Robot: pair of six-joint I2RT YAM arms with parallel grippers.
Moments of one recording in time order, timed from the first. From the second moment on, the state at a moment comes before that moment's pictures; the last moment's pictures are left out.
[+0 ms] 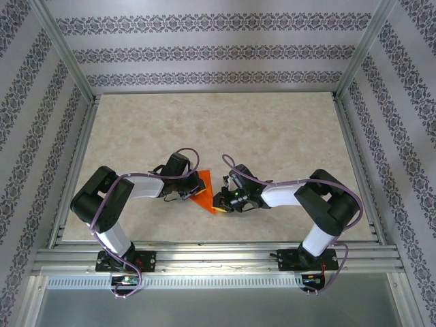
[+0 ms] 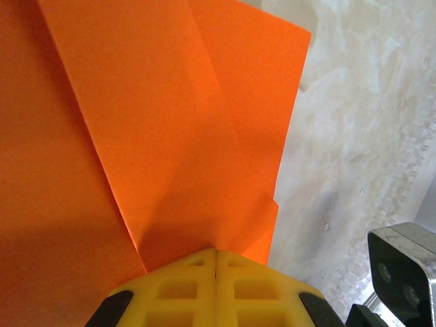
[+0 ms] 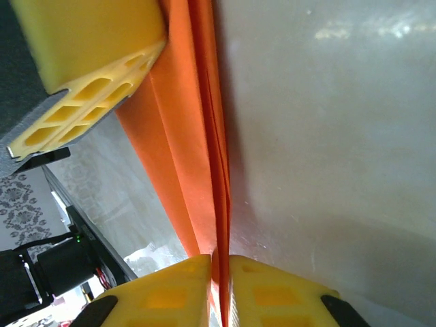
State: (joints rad) left arm -0.50 1.69 0.68 0.08 0.45 -1.03; right arm 0.75 1.68 0.62 0.16 -0.59 1.05
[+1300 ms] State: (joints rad) left arm -0.42 1.02 0.66 -0.25 0.29 -0.78; right arm 0.81 1.39 1.08 -0.96 0.48 0.25
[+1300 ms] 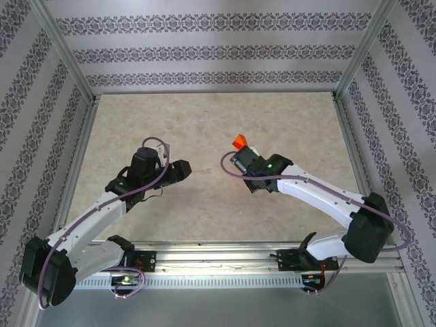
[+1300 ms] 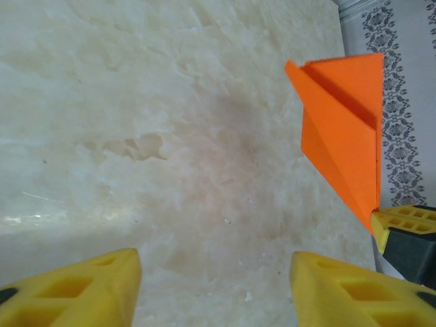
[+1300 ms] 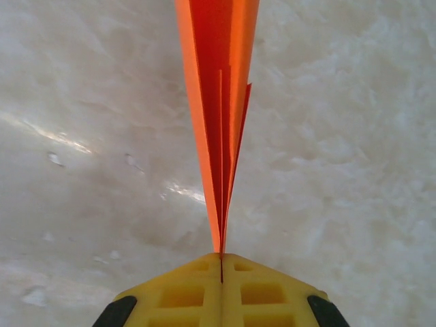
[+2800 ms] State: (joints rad) left arm -0.36 1.15 0.55 -0.05 0.55 -0.95; right arm 0.46 1.38 0.57 -0.07 -0.61 0.73
